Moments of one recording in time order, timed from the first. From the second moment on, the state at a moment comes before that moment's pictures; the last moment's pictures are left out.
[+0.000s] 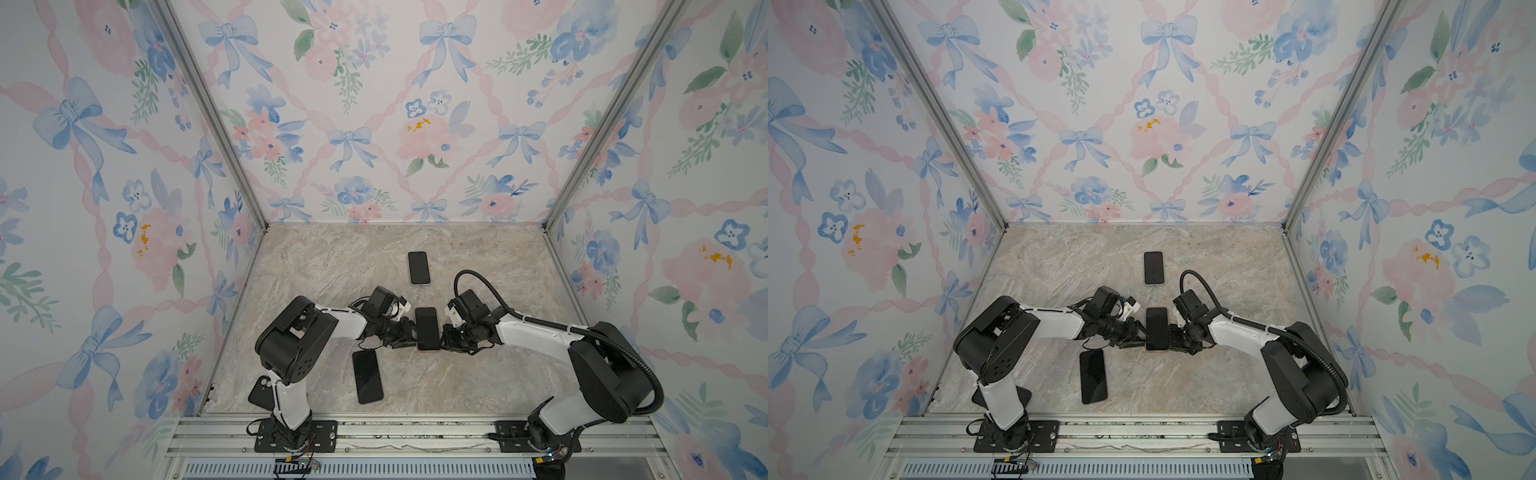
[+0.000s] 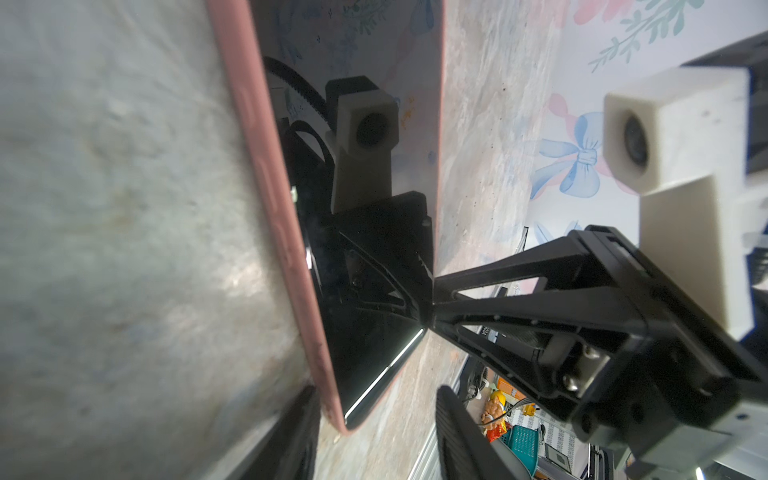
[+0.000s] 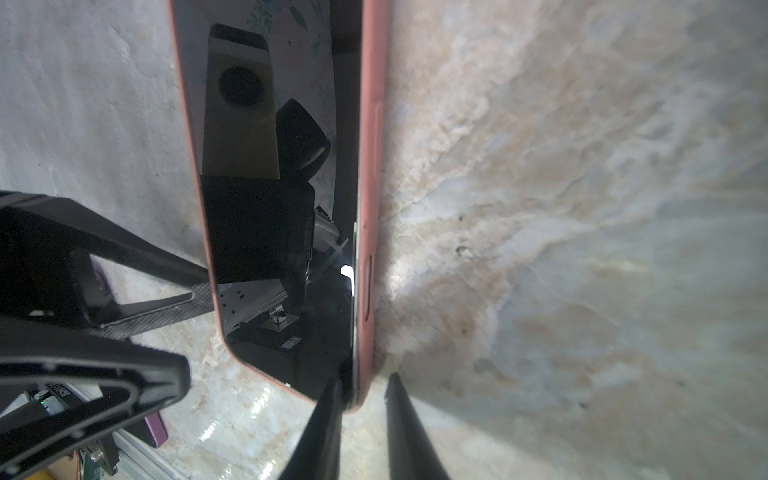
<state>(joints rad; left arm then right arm) -0.63 1.83 0.83 0.07 0.75 -0.77 0.60 1.55 0.77 -0.42 -0.29 0.61</state>
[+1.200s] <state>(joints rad) -0.67 1.89 1.05 -0.42 0.65 -0.71 0.62 1.56 0.76 -0.36 -0.30 0.64</state>
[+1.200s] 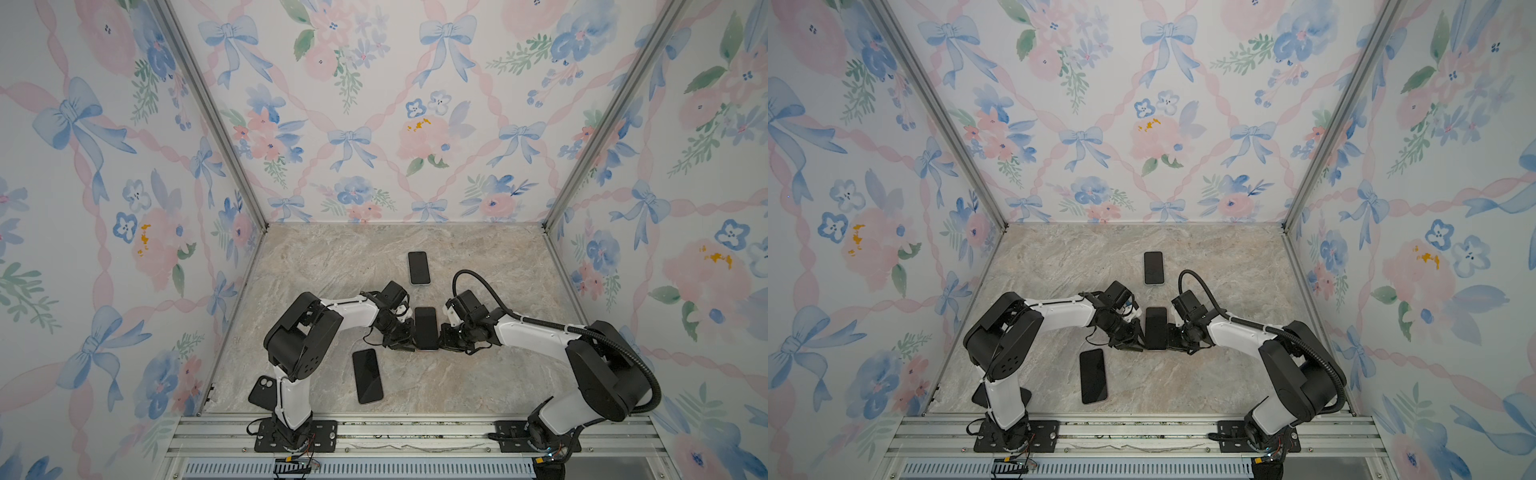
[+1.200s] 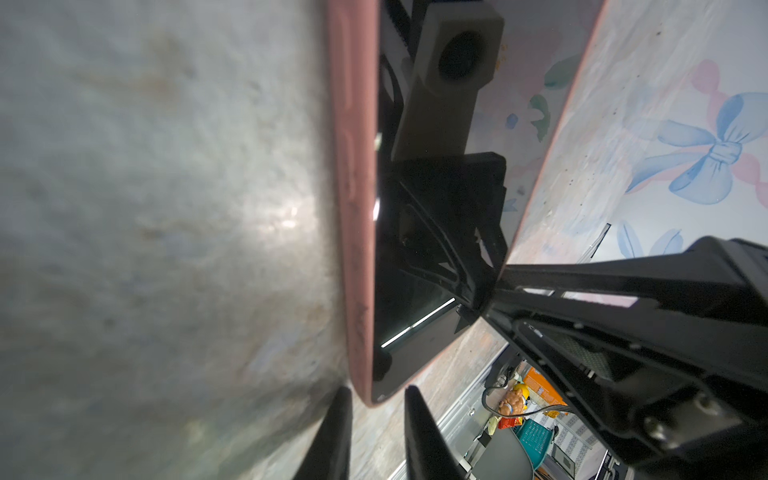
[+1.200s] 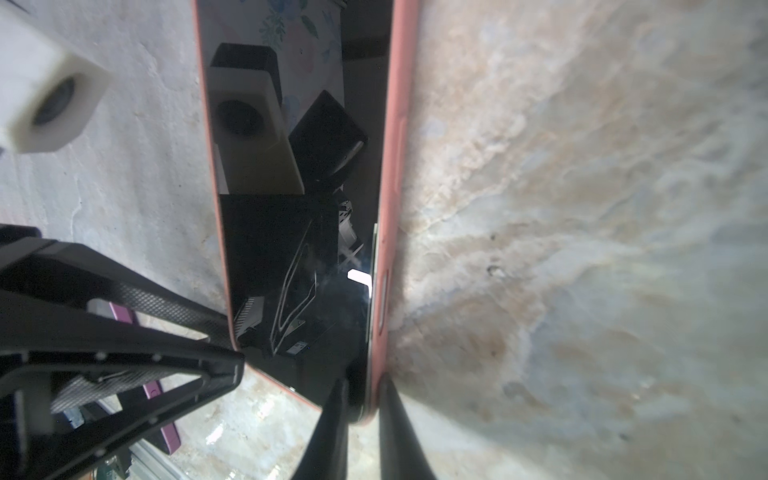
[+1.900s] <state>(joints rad) -0.69 1.90 1.13 -0.53 0.55 -0.66 0.65 1.54 0.81 -0.48 -0.22 0.64</state>
